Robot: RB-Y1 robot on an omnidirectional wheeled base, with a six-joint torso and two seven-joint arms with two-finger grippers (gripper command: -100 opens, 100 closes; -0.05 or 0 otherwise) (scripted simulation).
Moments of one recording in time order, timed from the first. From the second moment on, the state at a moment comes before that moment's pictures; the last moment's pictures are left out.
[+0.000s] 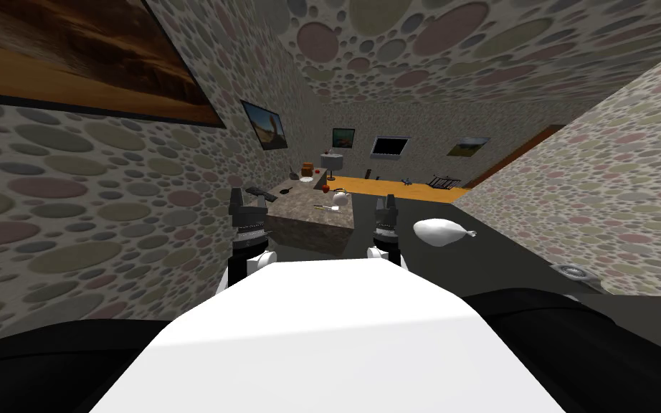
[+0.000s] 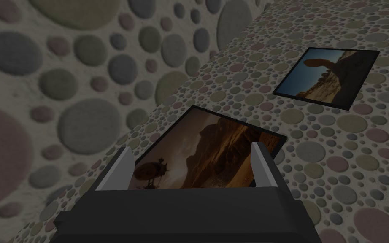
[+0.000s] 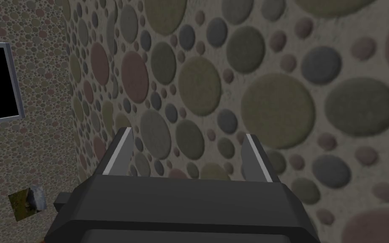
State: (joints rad) left arm 0.52 0.04 0.05 -2.35 0.06 -0.46 0.05; right arm 0.50 -0.02 0.03 -2.23 0.01 -0.57 0.15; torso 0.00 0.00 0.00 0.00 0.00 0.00
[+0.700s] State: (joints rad) left arm 0.52 0.04 0.05 -2.35 0.06 -0.46 0.05; right arm 0.50 -0.20 0.00 -2.12 0.05 -0.58 0.19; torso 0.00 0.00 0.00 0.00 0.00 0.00
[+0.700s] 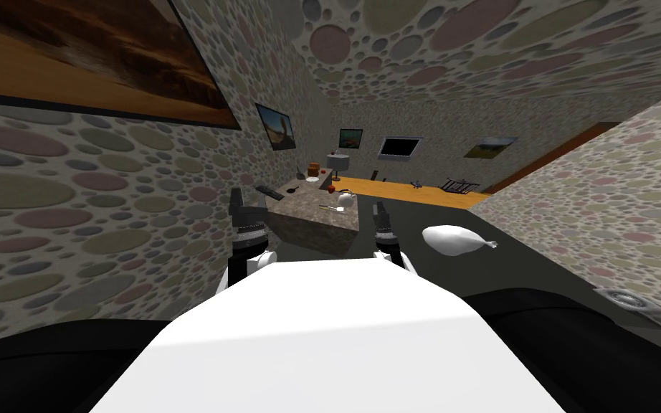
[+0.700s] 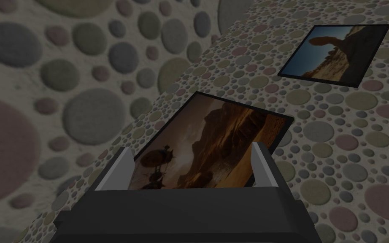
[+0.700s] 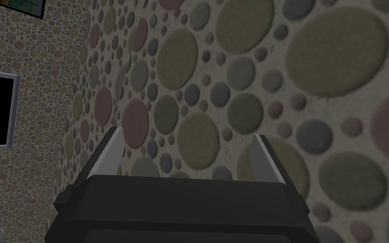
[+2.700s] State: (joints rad) left arm 0.52 0.04 0.05 -2.35 0.06 -0.46 0.05; right arm 0.53 -0.77 -0.06 -1.73 0.23 -0.62 0.29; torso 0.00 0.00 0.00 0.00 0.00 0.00
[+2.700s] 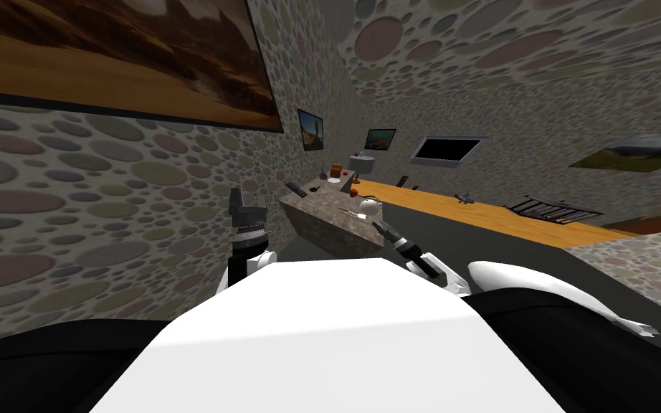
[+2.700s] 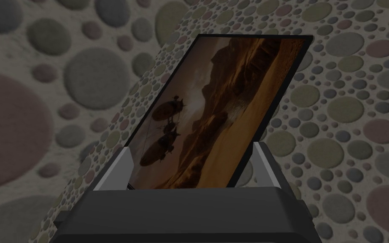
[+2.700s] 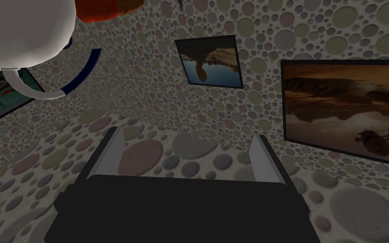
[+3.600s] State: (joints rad) left arm 0.52 0.04 0.05 -2.35 0.06 -0.46 0.05; right arm 0.56 -1.03 -0.03 -1.56 0.32 -0.65 0.31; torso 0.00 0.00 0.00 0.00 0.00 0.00
